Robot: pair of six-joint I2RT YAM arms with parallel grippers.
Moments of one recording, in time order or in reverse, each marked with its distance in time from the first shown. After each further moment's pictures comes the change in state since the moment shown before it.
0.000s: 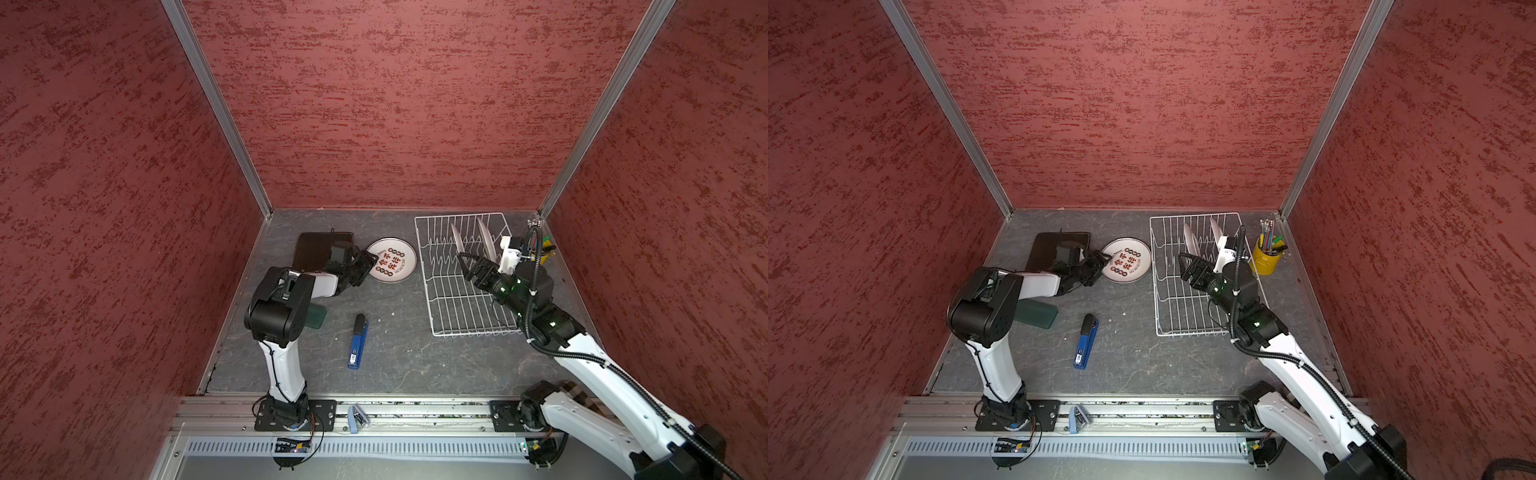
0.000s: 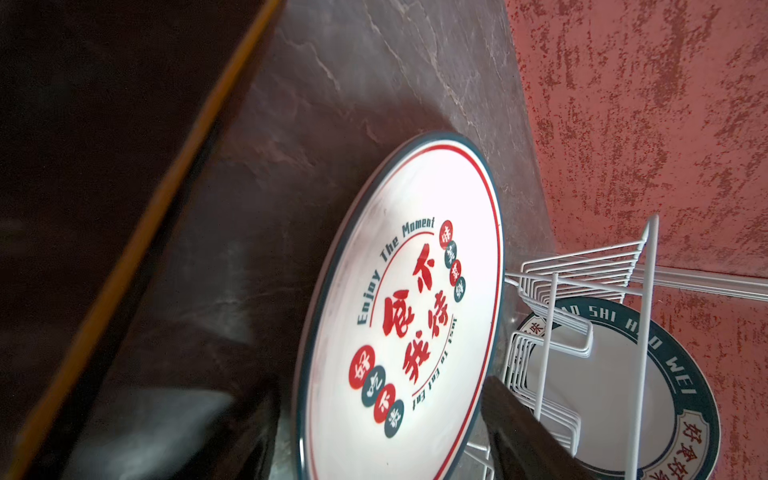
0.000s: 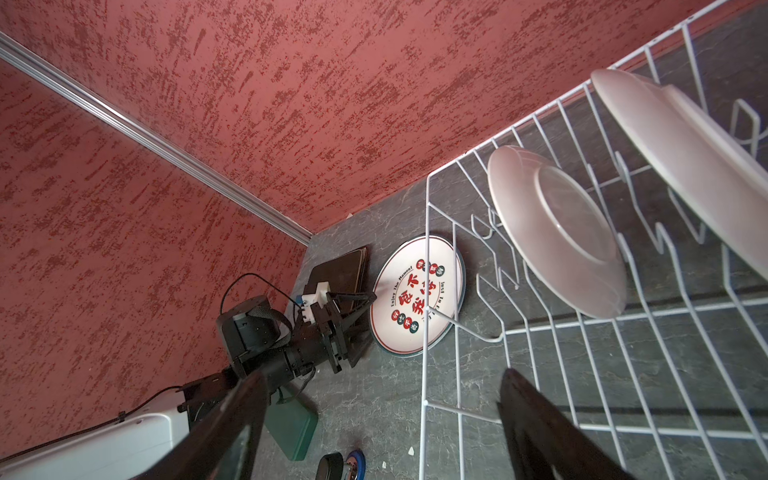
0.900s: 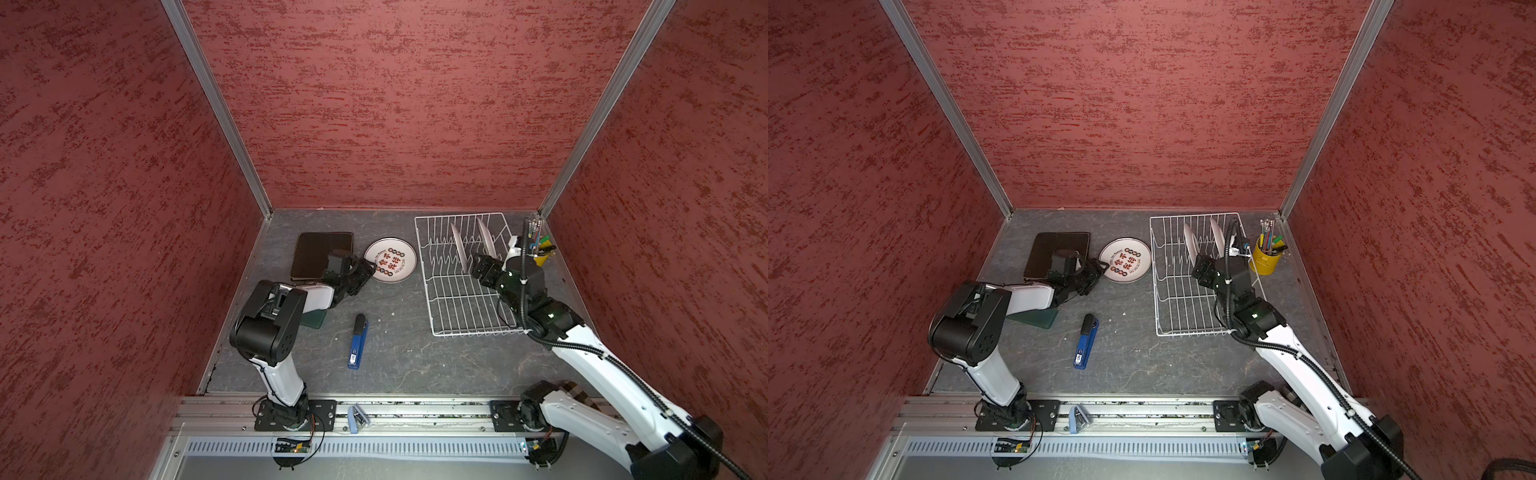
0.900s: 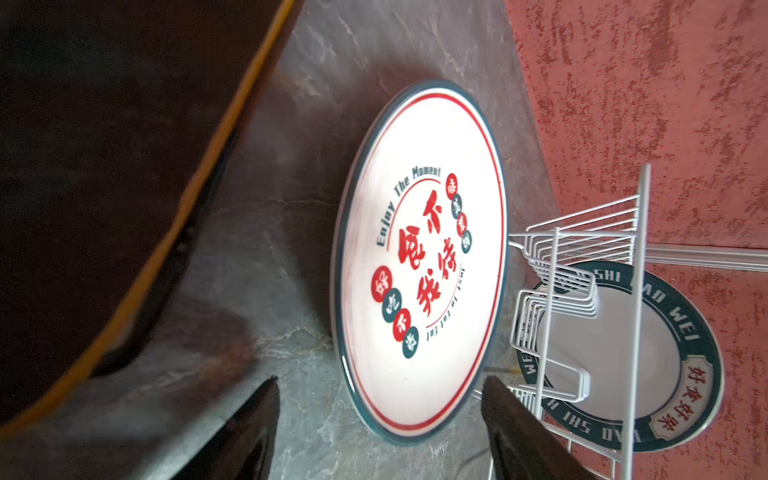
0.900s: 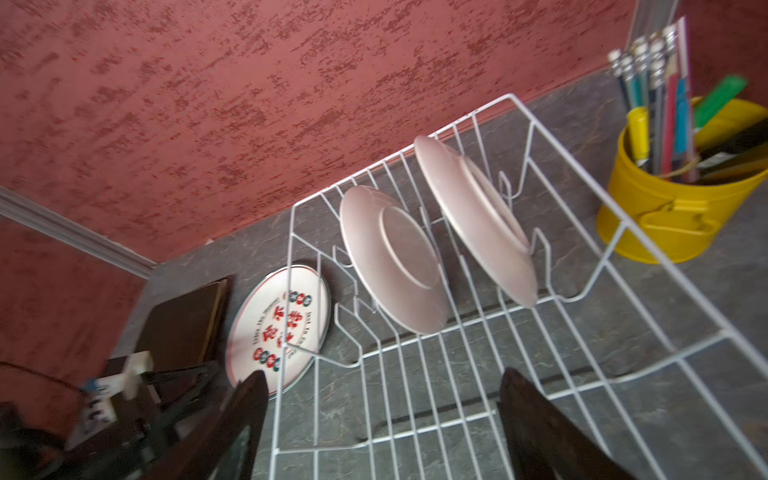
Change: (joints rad) left arm -0.029 -0.168 -0.153 0.003 -0.047 0.031; right arm 0.000 0.080 0.120 -0.247 0.382 -0.196
